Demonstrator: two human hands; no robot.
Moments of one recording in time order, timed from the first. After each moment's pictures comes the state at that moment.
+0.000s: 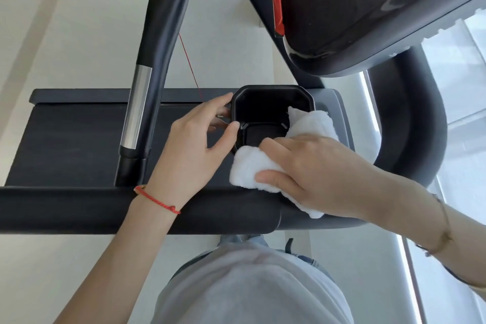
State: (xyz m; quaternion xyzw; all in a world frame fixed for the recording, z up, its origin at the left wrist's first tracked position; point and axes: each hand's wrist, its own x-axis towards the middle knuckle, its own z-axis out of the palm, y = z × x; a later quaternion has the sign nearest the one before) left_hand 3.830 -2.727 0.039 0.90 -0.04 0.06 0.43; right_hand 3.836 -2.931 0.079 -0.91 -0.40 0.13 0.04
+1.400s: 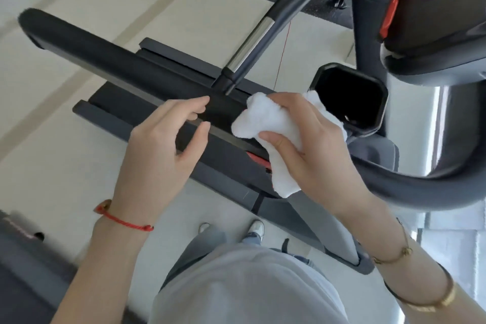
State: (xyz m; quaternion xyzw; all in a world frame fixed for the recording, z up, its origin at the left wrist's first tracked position) left_hand 3.635 -2.693 0.066 0.92 0.14 0.26 0.27; right_hand 3.756 -2.879 0.080 -0.81 -0.42 0.02 0.41
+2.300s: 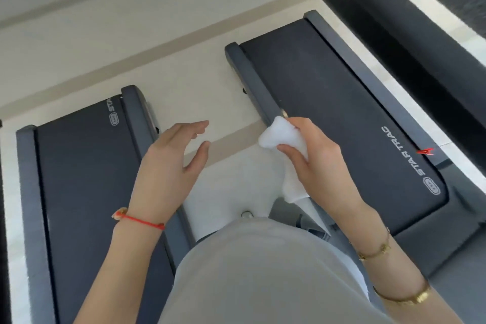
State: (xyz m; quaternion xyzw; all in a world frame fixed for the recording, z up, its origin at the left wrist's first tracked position) left_hand 3.300 -2.552 0.016 0.81 0.49 0.24 0.23; right_hand 3.529 -2.633 0.003 -0.72 -0.56 0.24 0.33
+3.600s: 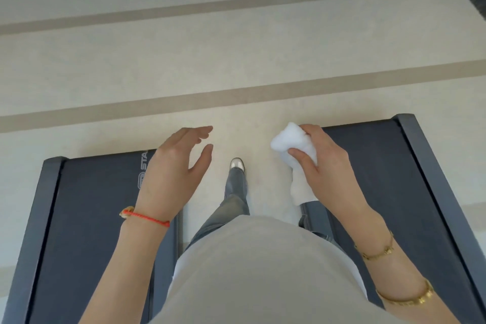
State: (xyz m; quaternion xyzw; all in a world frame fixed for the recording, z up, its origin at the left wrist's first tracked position) left_hand 3.288 -1.947 -0.010 0.72 0.62 0.25 0.20; right_hand 3.546 -1.952 -0.032 -0.65 -0.65 0.28 0.28
